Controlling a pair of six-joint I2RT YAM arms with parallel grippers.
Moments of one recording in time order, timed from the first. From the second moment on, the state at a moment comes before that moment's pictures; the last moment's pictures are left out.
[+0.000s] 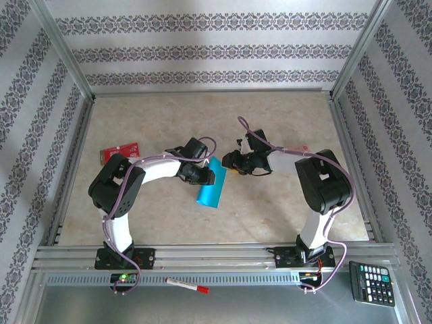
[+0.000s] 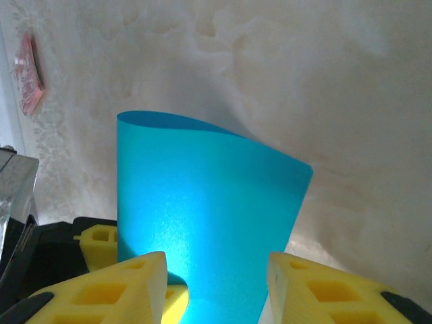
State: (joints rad) left arm -0.57 1.87 1.08 -0.39 0.33 -0.47; right arm 0.40 1.83 0.96 -0.08 -0.62 0.71
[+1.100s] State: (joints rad) left arm -0.58 1.87 1.09 -0.40 0.32 -0.47; right arm 0.37 1.86 0.99 -0.09 -0.62 0.70
